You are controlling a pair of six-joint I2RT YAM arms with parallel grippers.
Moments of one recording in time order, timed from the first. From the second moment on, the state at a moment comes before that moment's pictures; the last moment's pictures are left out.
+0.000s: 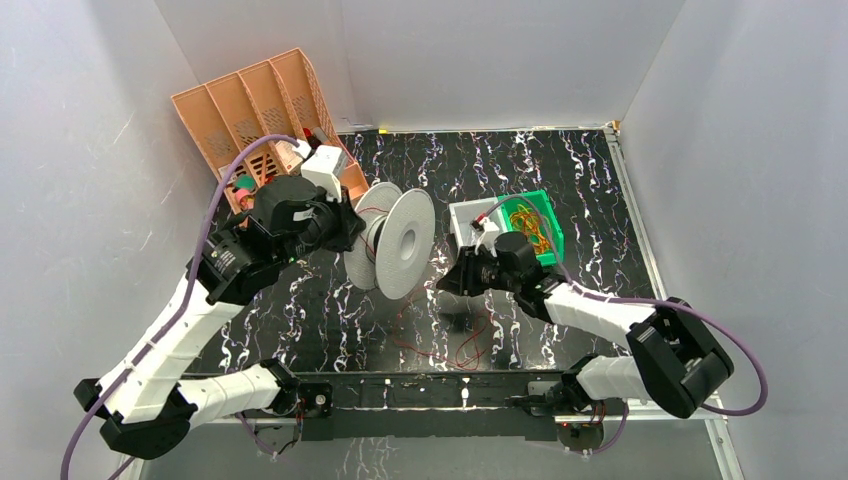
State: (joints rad) left arm -0.75 1.04 1.42 -0.87 -0.16 -0.35; right arm 0.67 1.27 0.51 0.27 -0.39 0.61
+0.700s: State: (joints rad) left arm -0.75 1.01 1.49 -0.87 -0.24 -0.40; right arm 0.74 1.11 0.49 0.36 -0.23 0.53
